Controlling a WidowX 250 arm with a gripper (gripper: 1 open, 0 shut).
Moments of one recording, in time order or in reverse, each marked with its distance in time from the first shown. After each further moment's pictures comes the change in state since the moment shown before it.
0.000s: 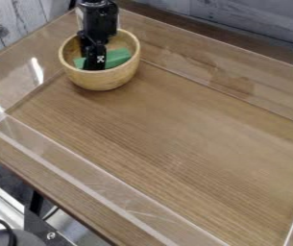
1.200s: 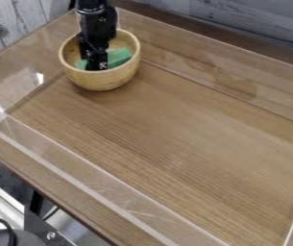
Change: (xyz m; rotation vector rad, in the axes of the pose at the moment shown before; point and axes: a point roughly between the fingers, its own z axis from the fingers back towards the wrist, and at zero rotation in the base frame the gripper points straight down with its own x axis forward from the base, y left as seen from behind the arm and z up) arm -0.003 -0.006 -0.001 0.081 -0.045 0.084
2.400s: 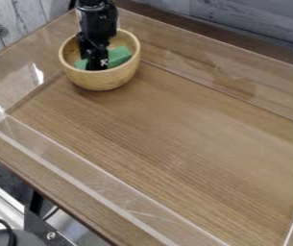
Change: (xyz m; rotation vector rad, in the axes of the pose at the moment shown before) arm 0.003 0.005 0.002 -0.027 0.002 0.022
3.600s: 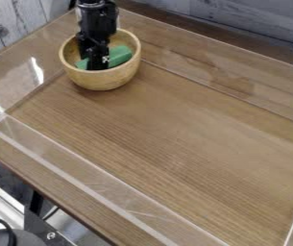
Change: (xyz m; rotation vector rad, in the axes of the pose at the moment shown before) arm 0.001 -0.014 0.010 -0.124 0.060 0.022
